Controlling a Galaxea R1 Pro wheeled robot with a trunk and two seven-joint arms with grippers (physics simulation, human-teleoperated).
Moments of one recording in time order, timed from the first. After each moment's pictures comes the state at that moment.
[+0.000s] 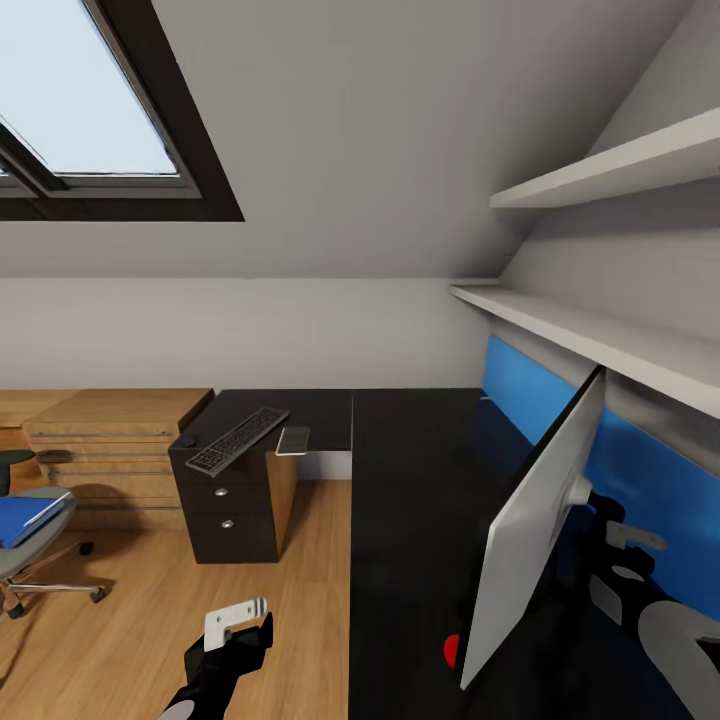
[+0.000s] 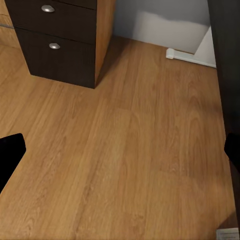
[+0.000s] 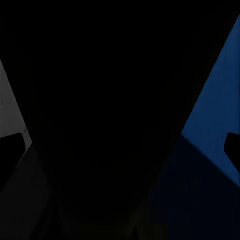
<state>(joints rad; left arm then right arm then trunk) 0.03 0.07 -0.32 -1.51 0.44 0.33 0.52 -0.83 -0.31 -0.10 -0.03 -0.15 -0.29 -0.22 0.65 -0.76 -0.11</state>
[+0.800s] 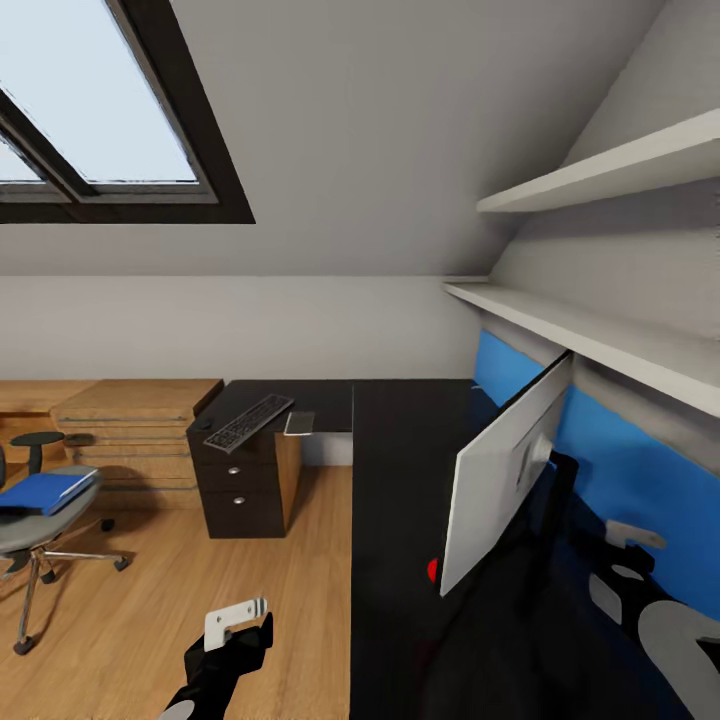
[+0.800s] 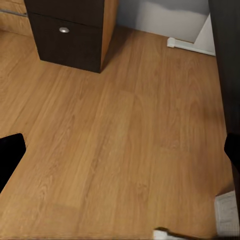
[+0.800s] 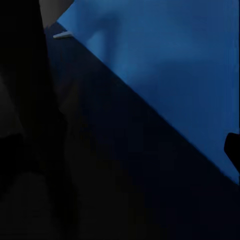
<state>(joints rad) 0.03 0.07 -0.32 -1.51 0.44 0.33 0.52 -0.83 -0.31 -0.10 -0.03 -0.15 -0.29 -0.22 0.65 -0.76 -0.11</state>
